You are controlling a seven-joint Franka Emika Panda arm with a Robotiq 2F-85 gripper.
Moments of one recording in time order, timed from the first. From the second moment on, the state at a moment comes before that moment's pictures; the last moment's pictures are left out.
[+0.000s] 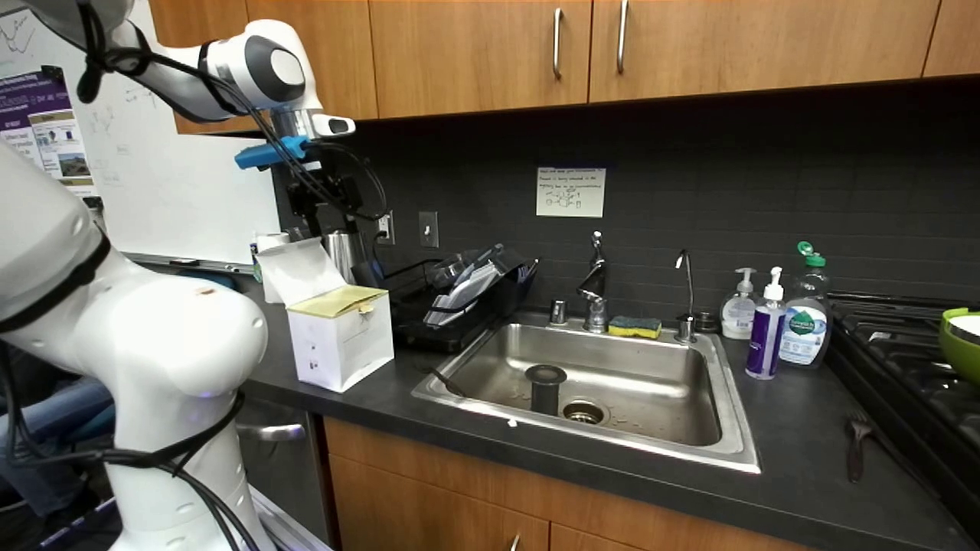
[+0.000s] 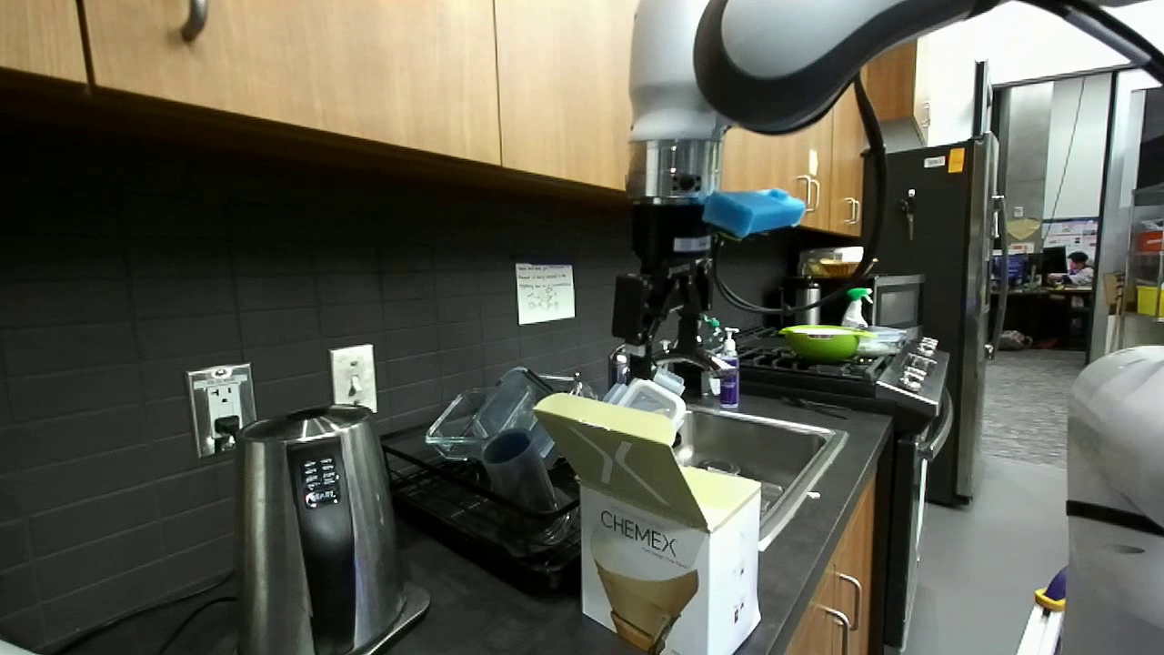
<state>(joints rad) 0.19 -0.64 0.27 -2.44 0.00 1.92 0.26</state>
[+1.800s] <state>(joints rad) 0.36 -0.44 0.42 -2.23 0.04 1.90 0.19</state>
